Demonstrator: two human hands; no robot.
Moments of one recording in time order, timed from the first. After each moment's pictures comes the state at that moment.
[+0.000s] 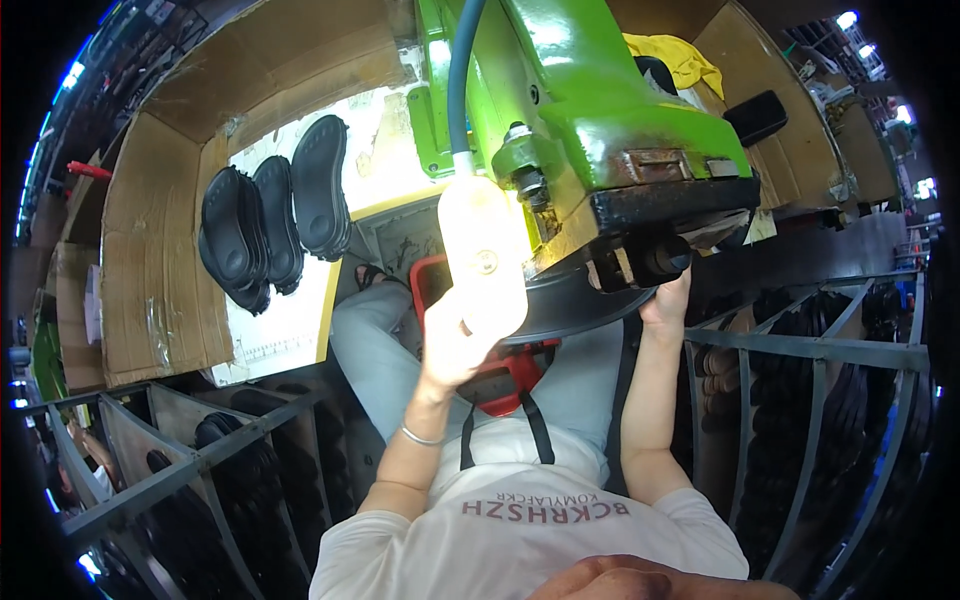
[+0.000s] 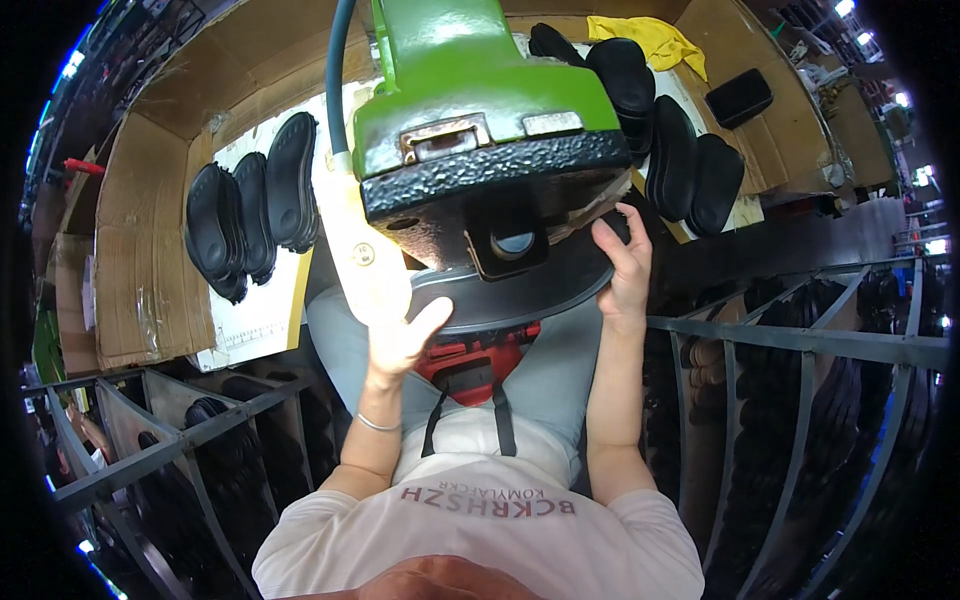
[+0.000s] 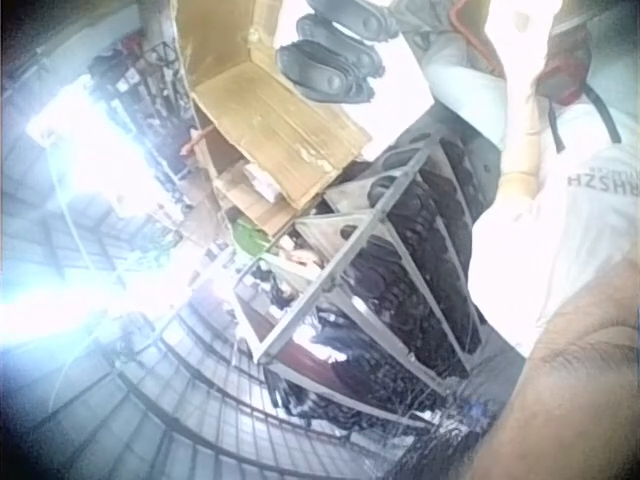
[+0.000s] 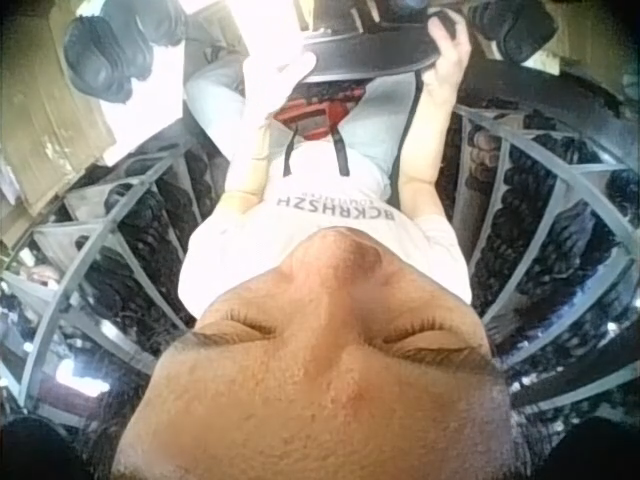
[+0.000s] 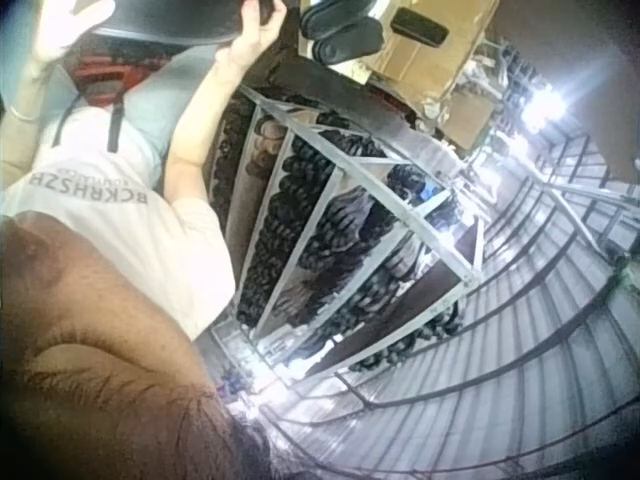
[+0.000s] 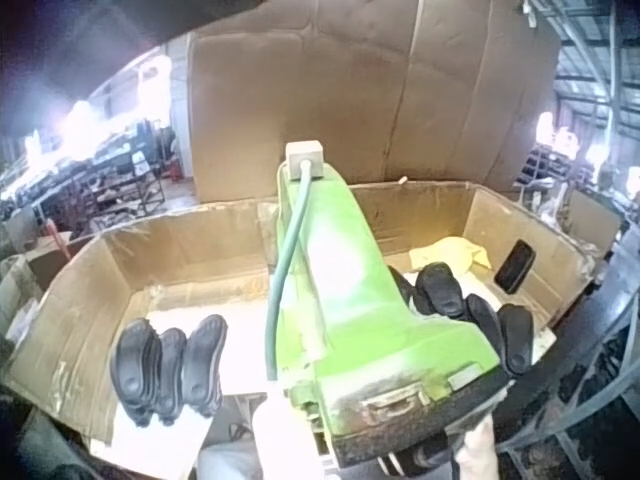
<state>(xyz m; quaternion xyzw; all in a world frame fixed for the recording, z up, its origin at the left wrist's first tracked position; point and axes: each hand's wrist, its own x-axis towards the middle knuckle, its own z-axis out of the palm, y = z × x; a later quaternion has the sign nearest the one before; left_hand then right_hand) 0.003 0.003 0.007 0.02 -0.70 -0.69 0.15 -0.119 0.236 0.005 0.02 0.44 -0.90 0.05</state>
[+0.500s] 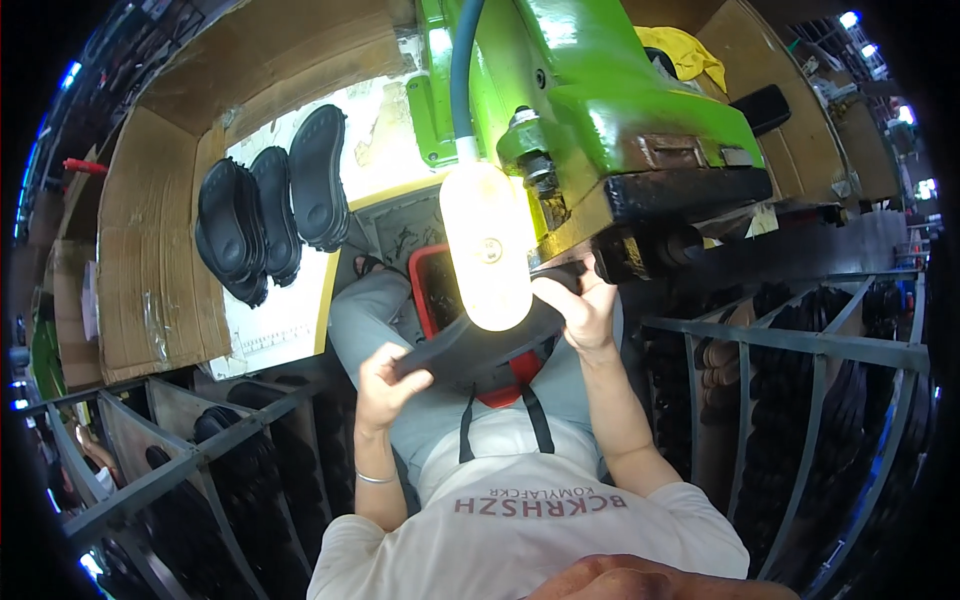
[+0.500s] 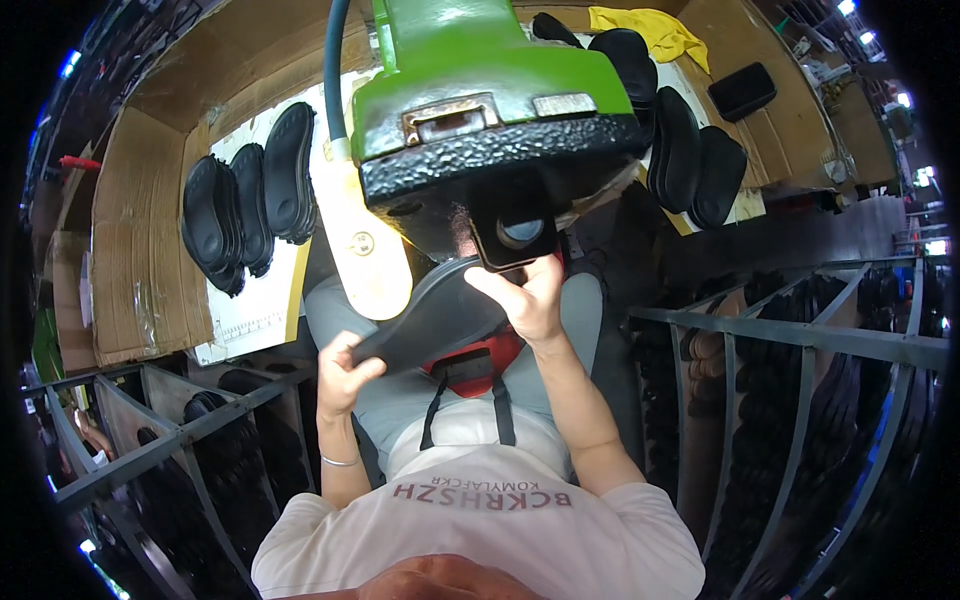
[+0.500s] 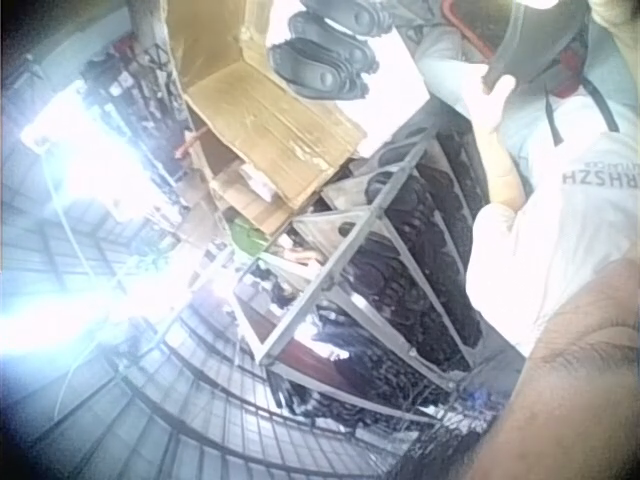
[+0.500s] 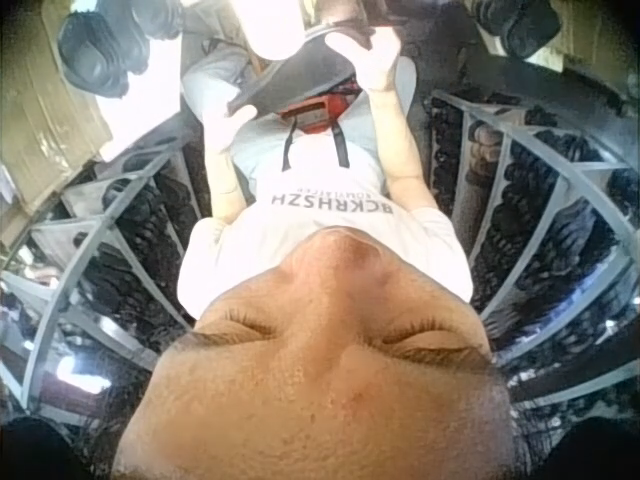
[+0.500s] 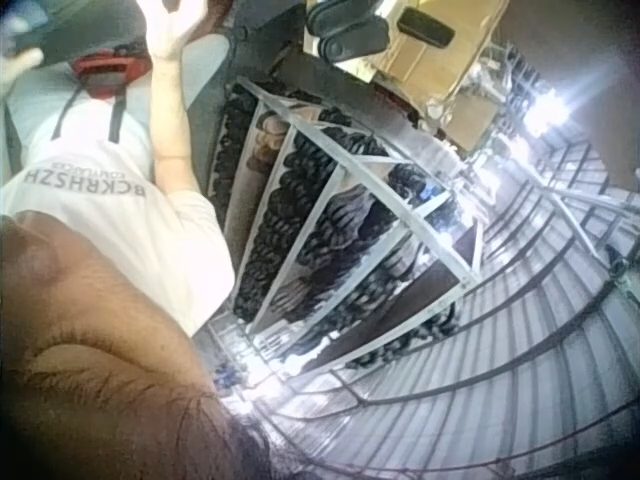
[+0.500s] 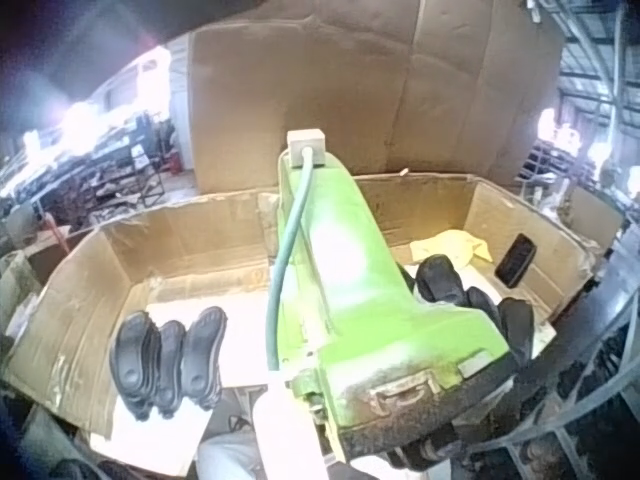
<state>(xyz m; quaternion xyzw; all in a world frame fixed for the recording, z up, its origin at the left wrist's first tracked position) 0.102 -0.063 -0.037 0.16 -0.59 -0.79 0.01 -0.066 0.151 0.012 -0.10 0.55 -0.82 0.11</state>
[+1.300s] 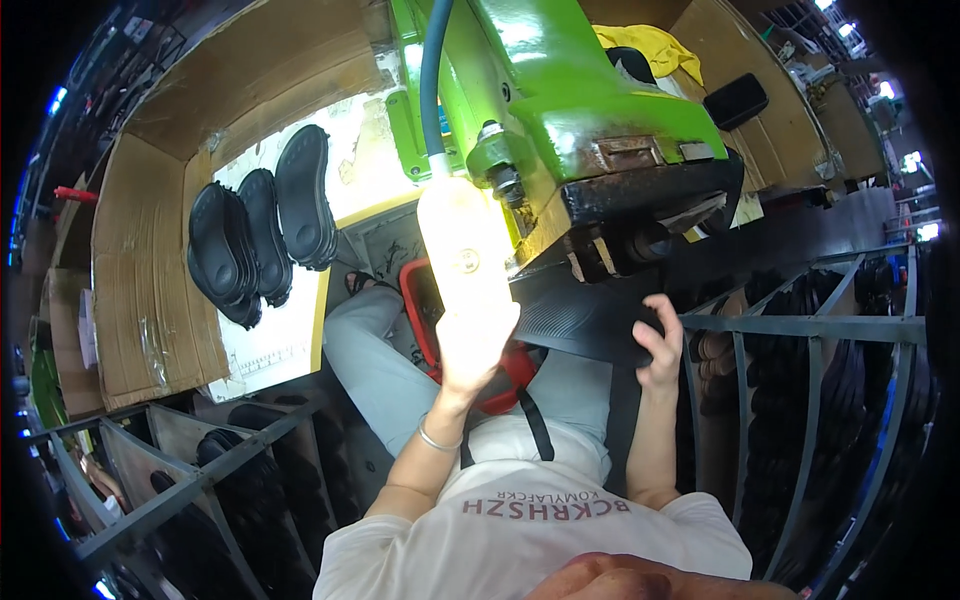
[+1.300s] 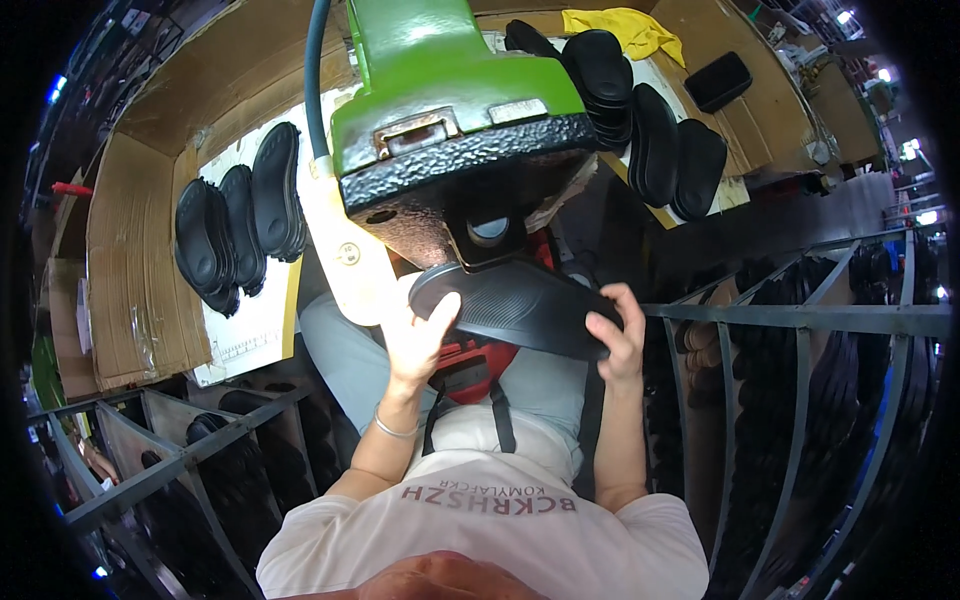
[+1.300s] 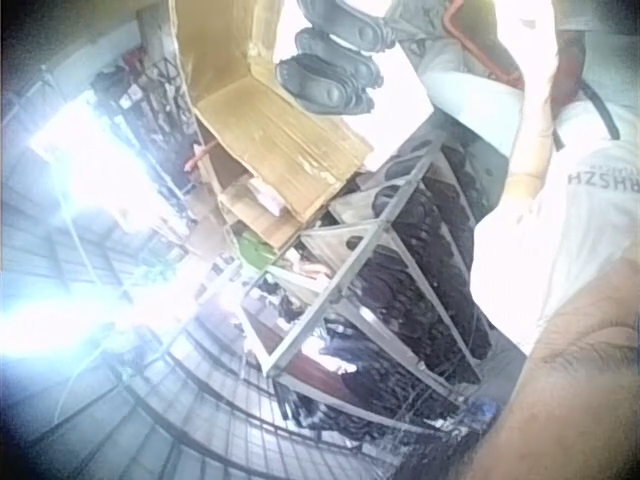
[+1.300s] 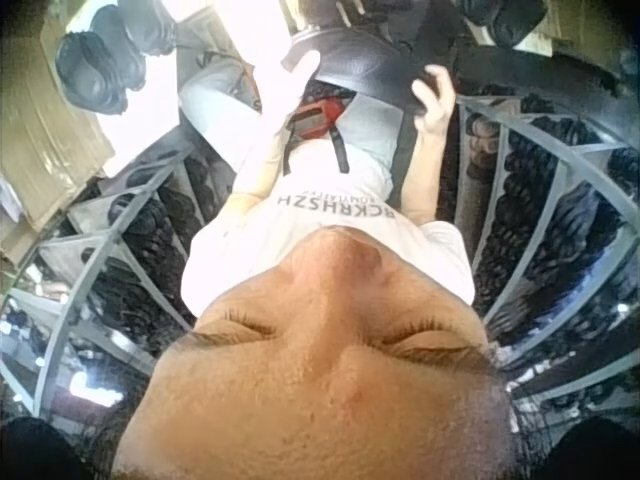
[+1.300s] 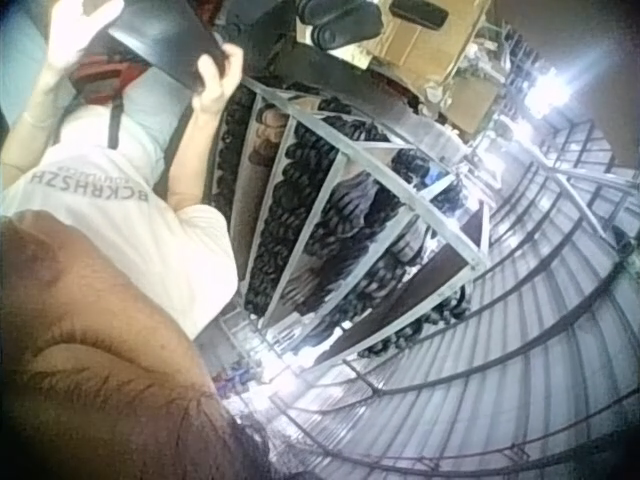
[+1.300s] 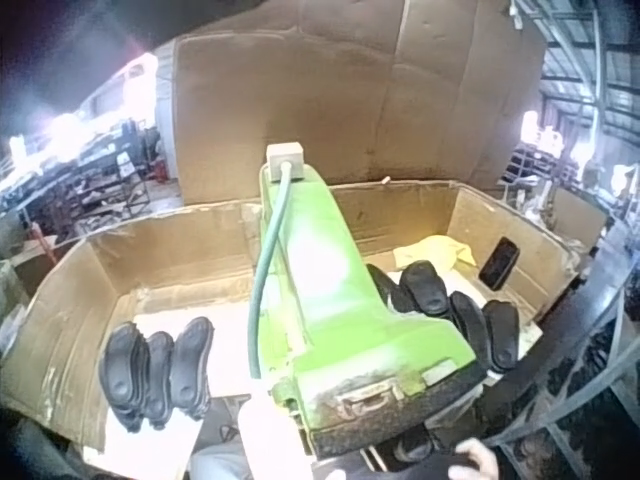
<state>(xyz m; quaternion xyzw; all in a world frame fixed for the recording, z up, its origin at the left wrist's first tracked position) 0.004 0.033 -0.014 0.08 -0.66 -0.73 0.17 -0.034 0.271 0.011 0.04 0.65 -0.75 0.06</state>
